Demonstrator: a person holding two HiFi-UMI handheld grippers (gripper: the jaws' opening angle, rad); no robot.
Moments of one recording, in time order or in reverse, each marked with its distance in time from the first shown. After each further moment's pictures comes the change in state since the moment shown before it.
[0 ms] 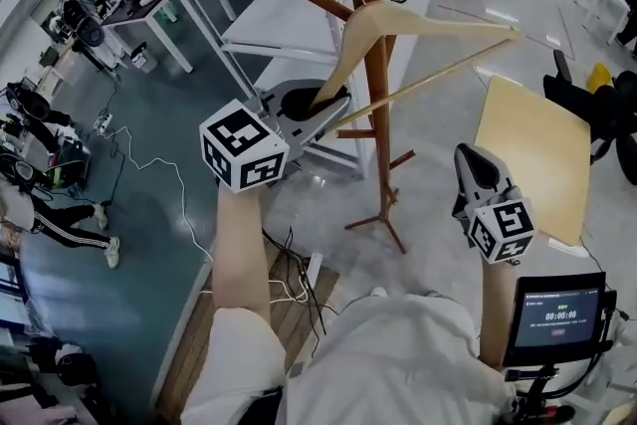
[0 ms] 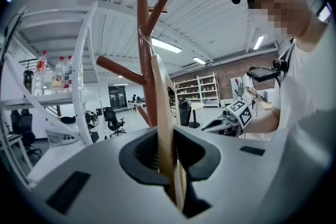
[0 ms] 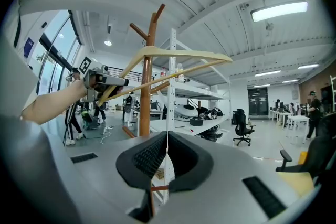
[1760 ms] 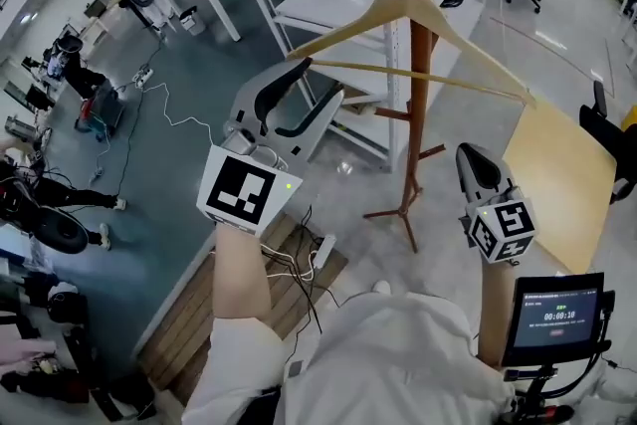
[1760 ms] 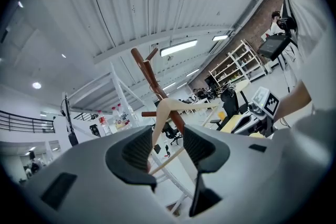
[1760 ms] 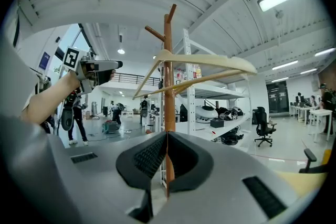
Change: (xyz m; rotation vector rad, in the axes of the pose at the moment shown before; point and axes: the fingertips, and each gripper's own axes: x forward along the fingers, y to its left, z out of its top) left arm -0.112 -0.037 0.054 0.302 -0.028 0.615; right arm 0.007 0.056 0.002 0.016 -0.034 0.191
